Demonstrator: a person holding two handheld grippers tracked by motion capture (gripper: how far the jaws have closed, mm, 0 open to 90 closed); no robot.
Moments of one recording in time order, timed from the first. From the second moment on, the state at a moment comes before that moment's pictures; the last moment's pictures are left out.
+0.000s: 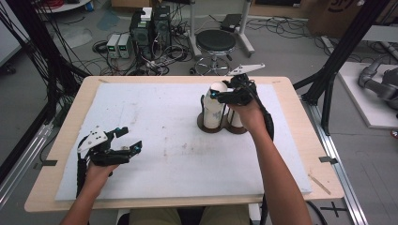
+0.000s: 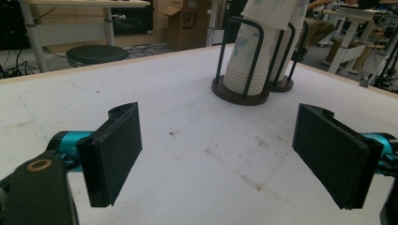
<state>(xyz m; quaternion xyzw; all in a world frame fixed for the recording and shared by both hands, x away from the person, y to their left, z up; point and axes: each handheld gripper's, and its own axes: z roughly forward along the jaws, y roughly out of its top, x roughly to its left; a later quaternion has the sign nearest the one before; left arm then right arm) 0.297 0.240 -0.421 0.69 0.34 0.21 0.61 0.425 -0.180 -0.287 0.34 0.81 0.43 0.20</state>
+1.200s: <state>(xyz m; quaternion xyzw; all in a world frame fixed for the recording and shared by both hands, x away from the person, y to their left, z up) 0.289 0.229 -0.423 0.70 0.30 0.17 0.62 0.336 -0.225 -0.330 0.24 0.84 0.47 0.12</state>
